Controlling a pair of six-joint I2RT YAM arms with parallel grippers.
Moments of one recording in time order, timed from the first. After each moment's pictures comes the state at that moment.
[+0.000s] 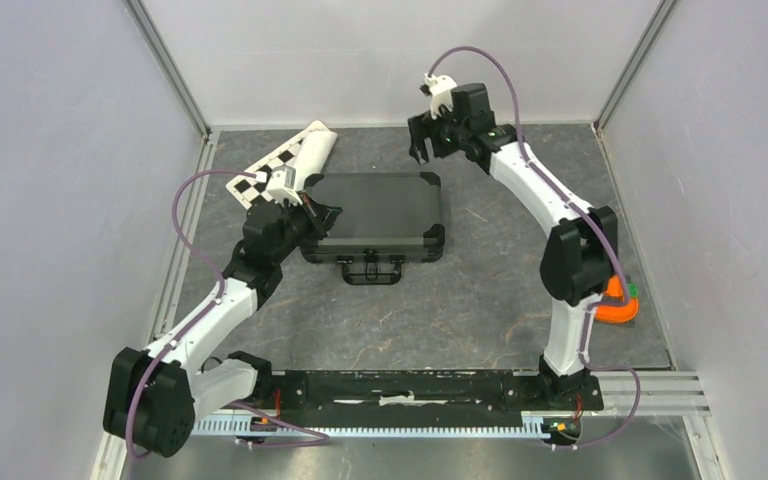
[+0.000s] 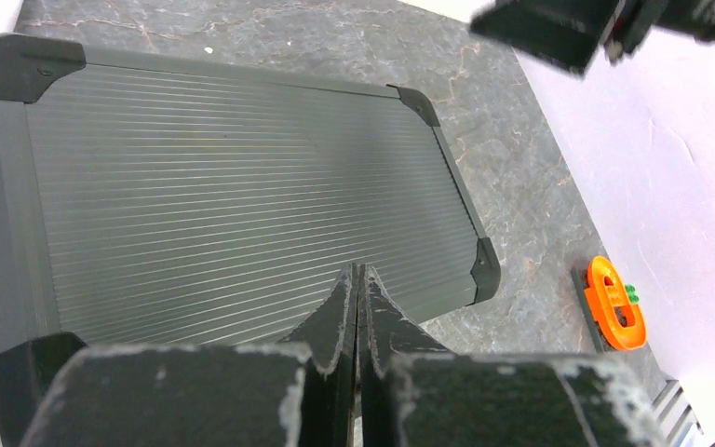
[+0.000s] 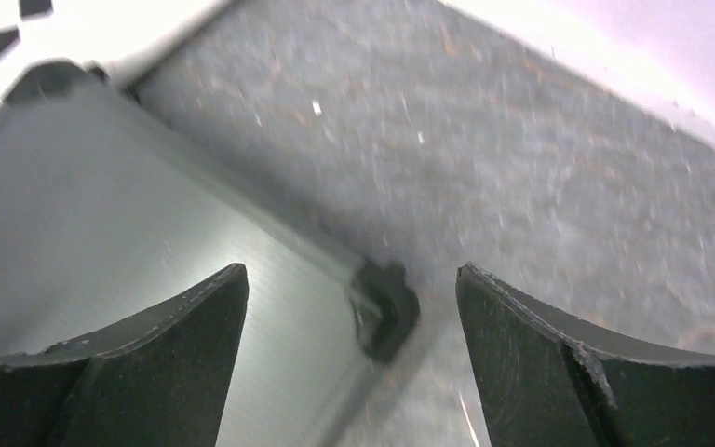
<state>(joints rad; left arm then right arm) -0.33 1.07 0.60 0.28 0.19 -0.56 0.40 1.92 1.75 -0.42 -0.18 -0.07</state>
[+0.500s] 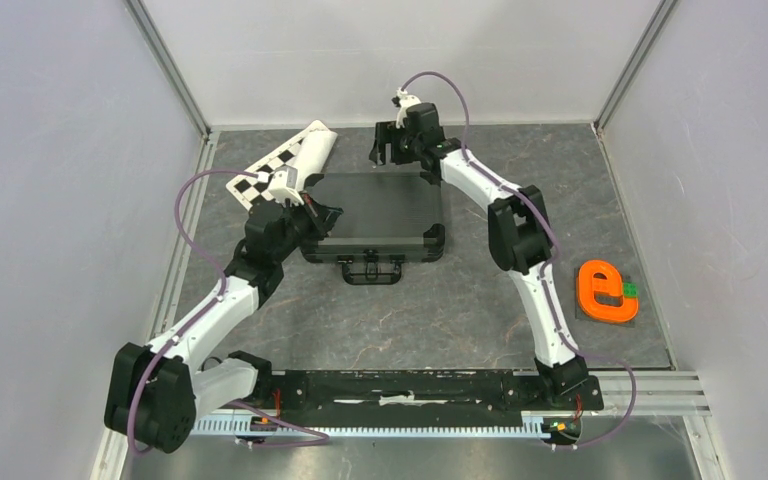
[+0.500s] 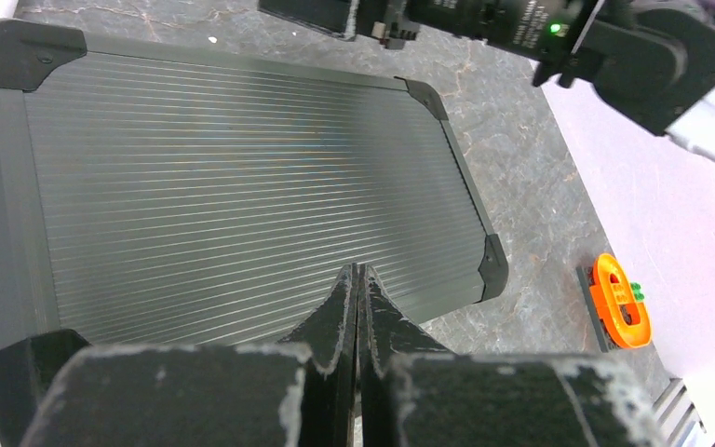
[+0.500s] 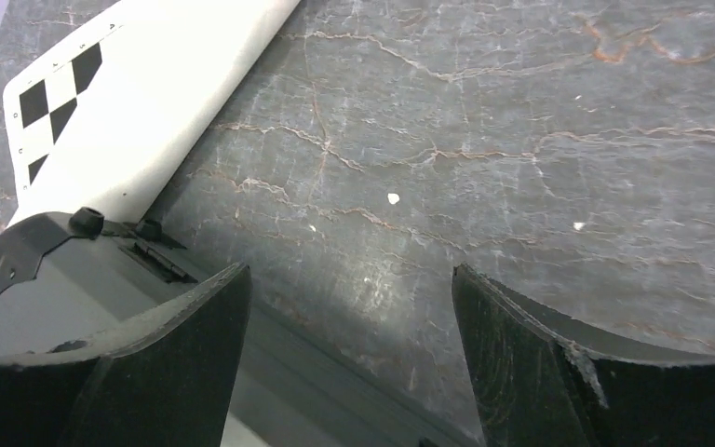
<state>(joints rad) -0.33 1.09 0.60 0.28 0.19 -0.56 0.48 2.41 2.10 -0.20 -0.18 0.28</state>
